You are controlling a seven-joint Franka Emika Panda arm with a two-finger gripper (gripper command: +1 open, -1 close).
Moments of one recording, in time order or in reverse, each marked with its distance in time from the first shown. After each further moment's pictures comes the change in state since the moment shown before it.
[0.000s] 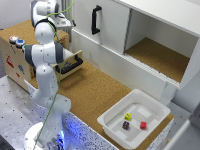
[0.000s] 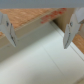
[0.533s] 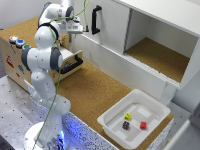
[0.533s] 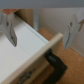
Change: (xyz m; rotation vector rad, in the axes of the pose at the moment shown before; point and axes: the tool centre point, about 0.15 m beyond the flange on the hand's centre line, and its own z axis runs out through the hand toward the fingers) arm -0.097 0.067 -0.030 -0.088 0.069 0.227
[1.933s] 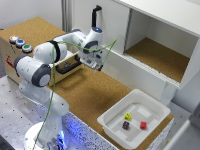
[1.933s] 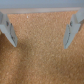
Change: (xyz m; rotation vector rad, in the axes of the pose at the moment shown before) arm -0.123 0.082 0.154 0.197 0.014 0.635
